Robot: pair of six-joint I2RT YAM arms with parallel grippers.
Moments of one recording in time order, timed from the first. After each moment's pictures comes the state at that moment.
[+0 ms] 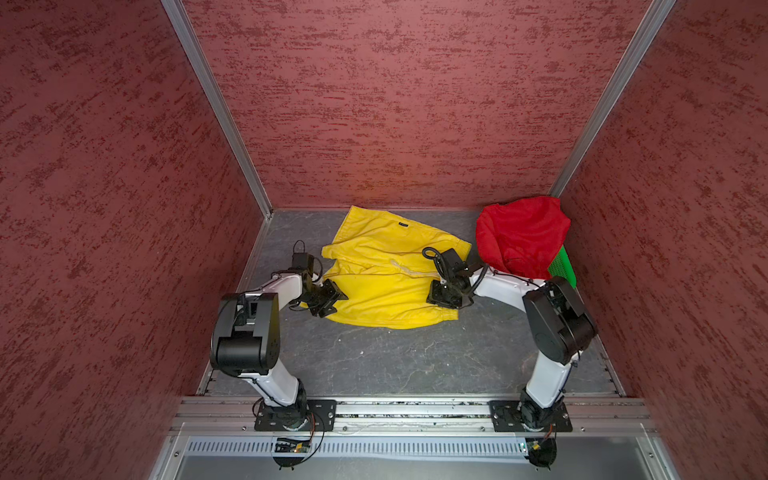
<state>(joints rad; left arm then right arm) 0.02 1.61 0.86 -0.57 0.52 -0.66 0.49 1.83 1.14 -0.54 -0.20 0.67</state>
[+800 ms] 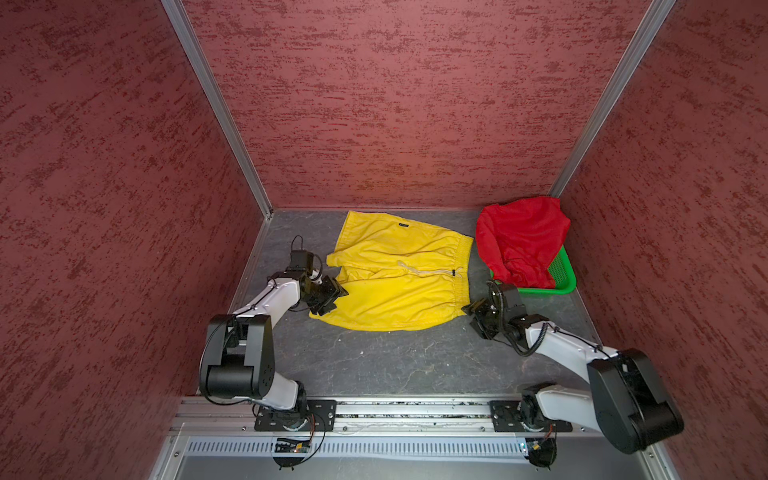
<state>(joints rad) -0.01 1.50 0.86 -0.58 0.49 -0.71 0.27 1.29 0.44 -0.04 -0.29 1.30</state>
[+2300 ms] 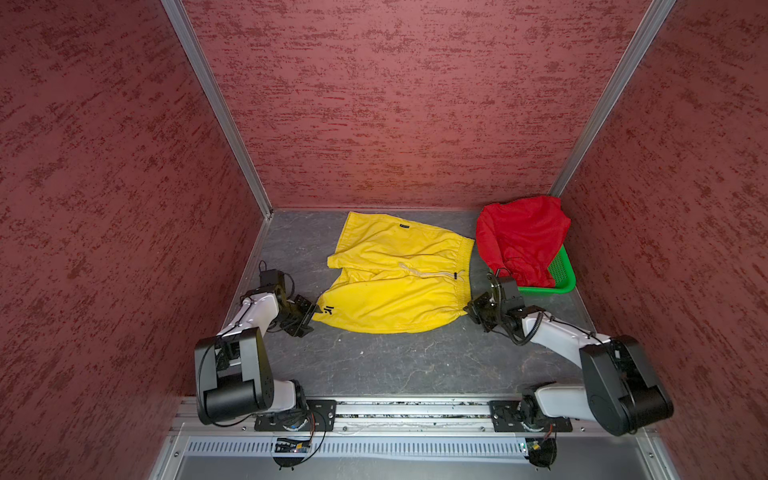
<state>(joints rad) 0.25 1.41 0.72 -0.72 0.45 -0.80 0.25 1.34 0.52 -0.09 -0.31 1.33</state>
